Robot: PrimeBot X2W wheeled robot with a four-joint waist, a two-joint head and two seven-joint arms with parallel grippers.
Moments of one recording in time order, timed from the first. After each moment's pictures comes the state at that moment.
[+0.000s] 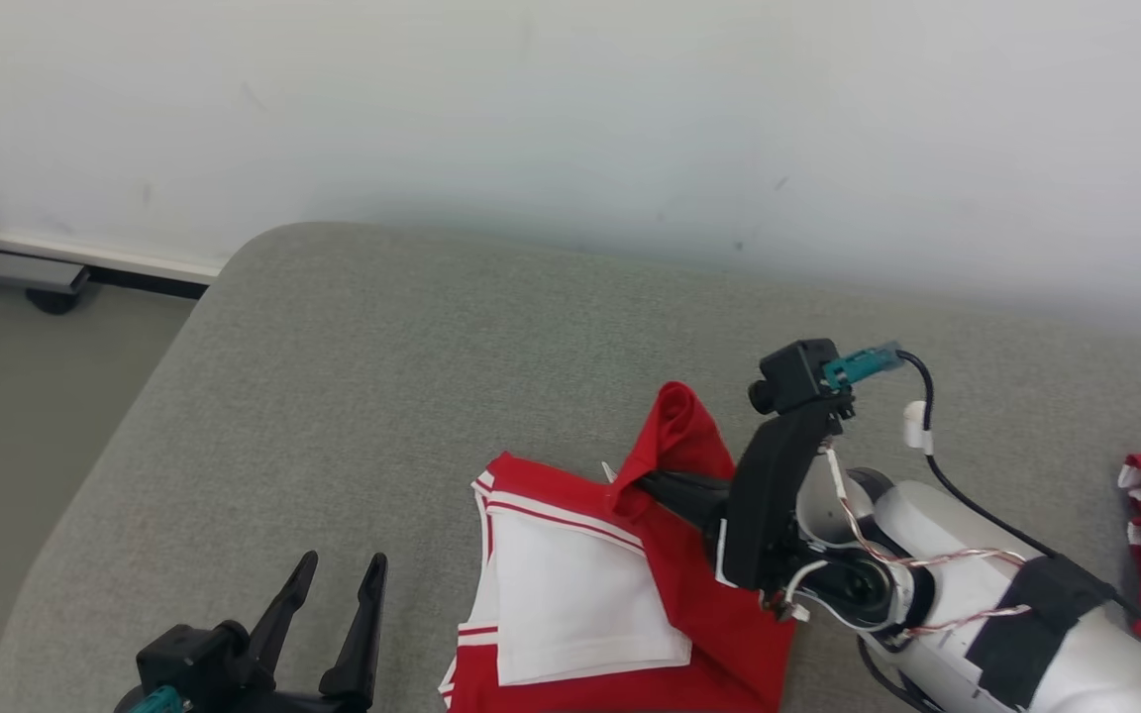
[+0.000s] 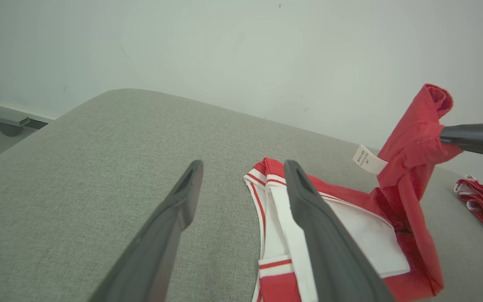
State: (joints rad) left arm -0.11 0.32 -0.55 0.19 -0.60 0.08 -0.25; right arm -0.64 -0.32 0.85 0.27 1.27 -0.04 0.39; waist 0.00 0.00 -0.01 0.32
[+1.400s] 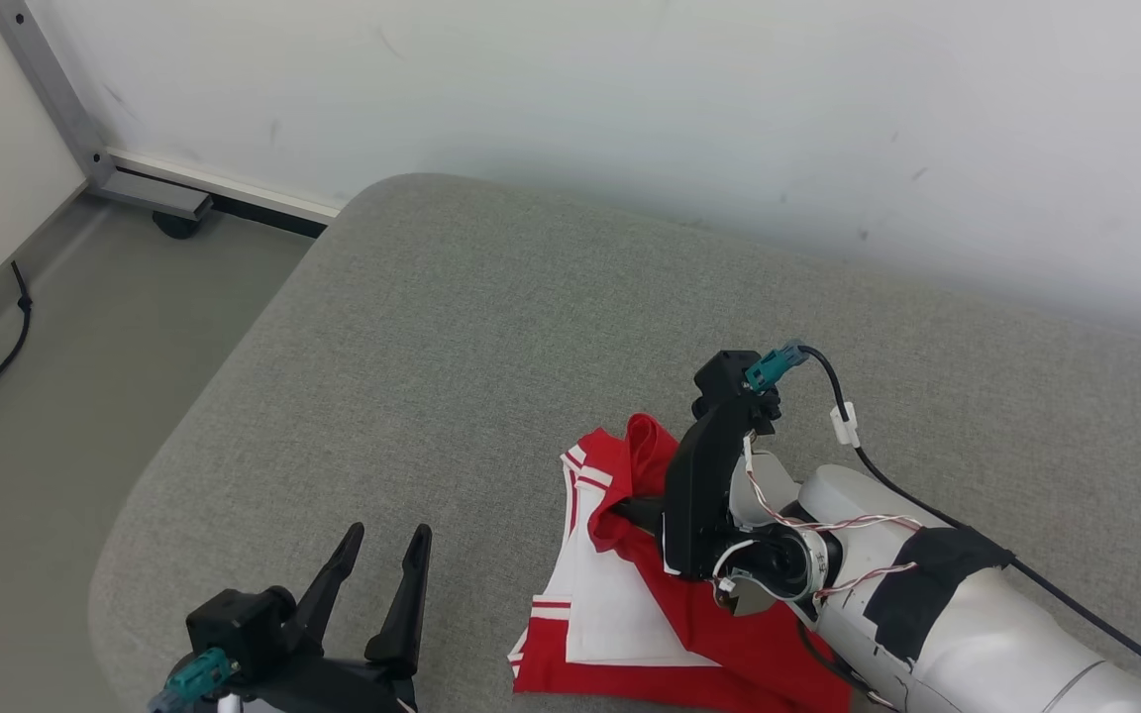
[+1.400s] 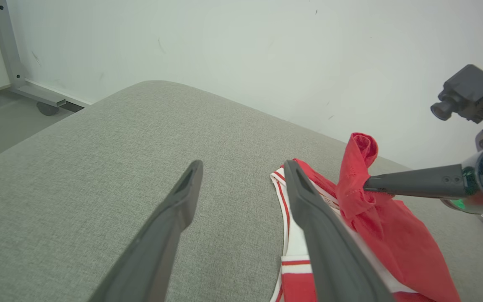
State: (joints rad) left arm -0.19 0.22 -0.56 0.29 -0.59 0.03 -0.25; right arm -0.78 -0.10 0.93 0.71 1.29 -0.03 0.48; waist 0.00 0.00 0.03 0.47
